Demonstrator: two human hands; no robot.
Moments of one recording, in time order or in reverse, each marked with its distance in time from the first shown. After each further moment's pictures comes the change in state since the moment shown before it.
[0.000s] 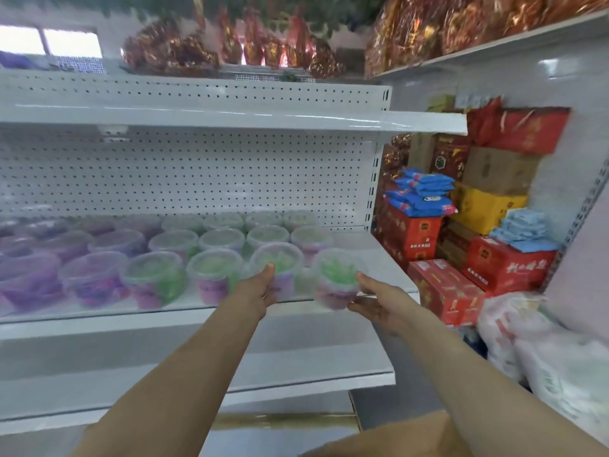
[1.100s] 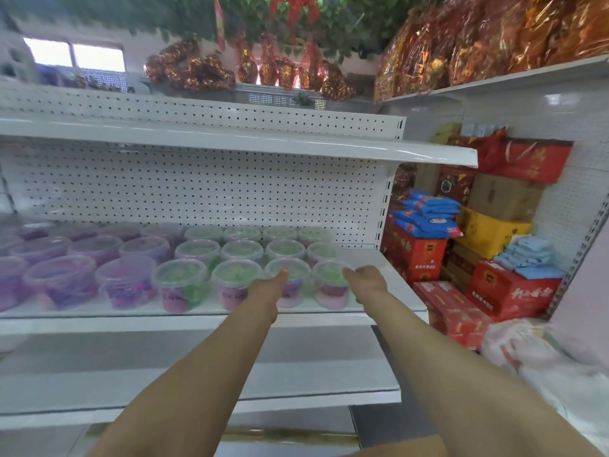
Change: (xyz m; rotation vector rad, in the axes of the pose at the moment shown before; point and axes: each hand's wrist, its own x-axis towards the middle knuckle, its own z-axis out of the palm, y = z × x) left_hand -0.027 0.029 -0.014 0.316 0.117 0.100; right_hand -0.002 -0.026 0.083 -0.783 0.286 -0.267
